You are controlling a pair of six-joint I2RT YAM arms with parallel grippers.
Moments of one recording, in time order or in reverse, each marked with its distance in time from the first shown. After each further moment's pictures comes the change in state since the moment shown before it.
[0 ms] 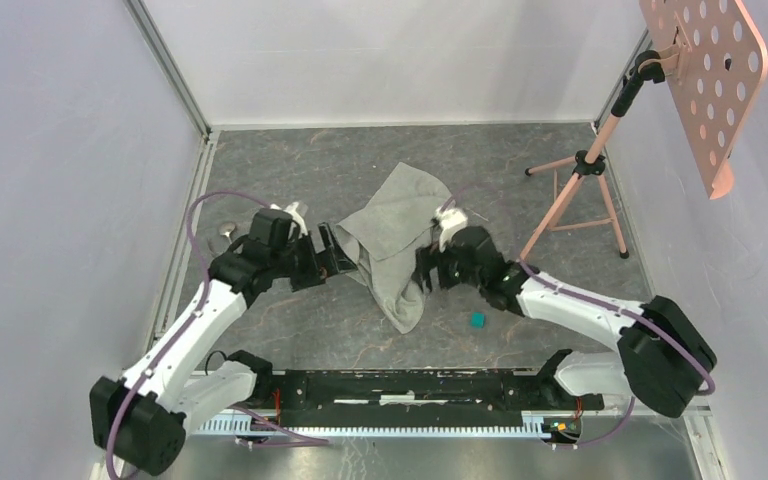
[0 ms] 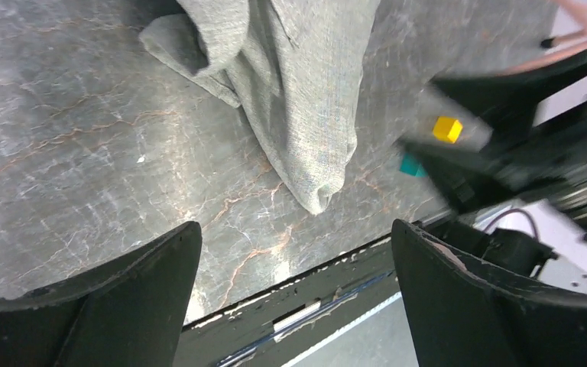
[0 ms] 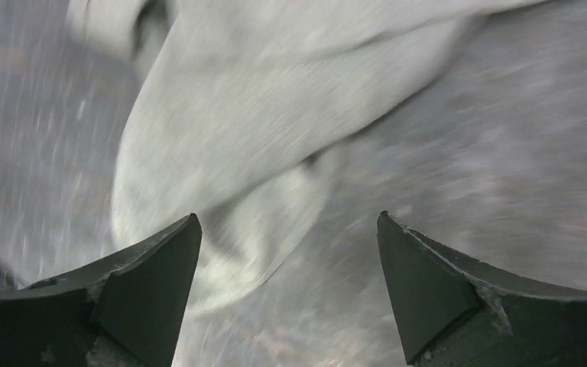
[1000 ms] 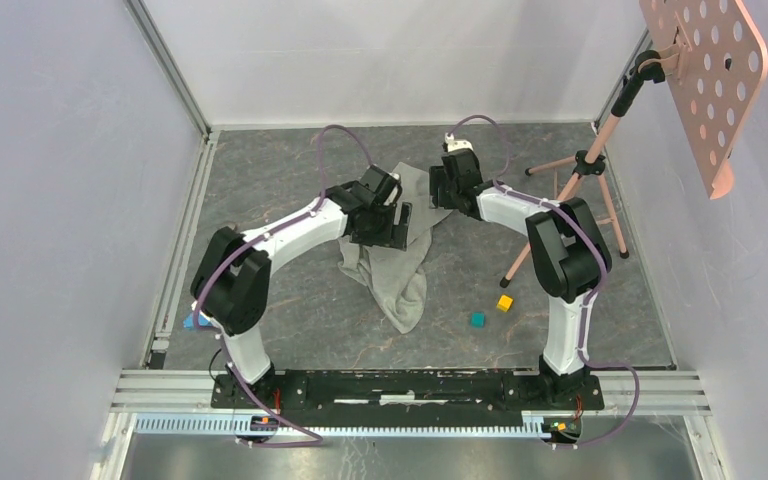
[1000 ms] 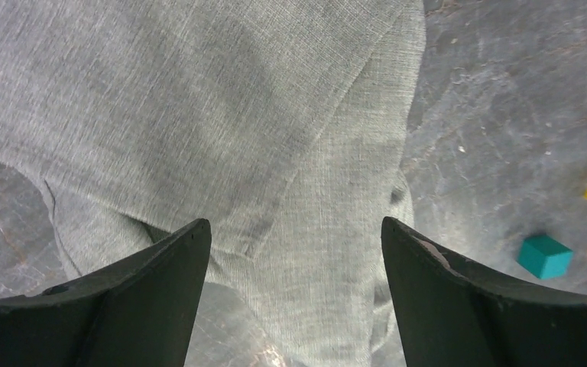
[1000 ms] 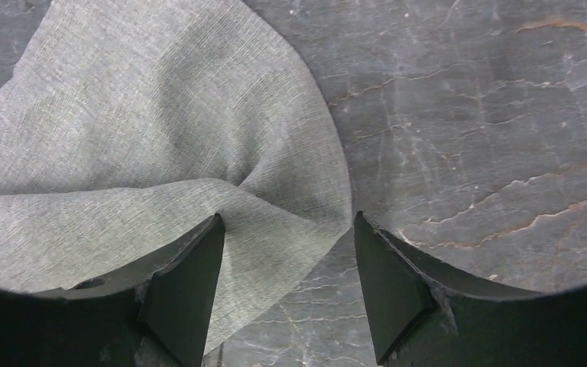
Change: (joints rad) left arm -0.305 0.827 0.550 0.046 -0.292 0.257; right arm -0.368 0.704 0.714 -0.093 0.234 -0.005
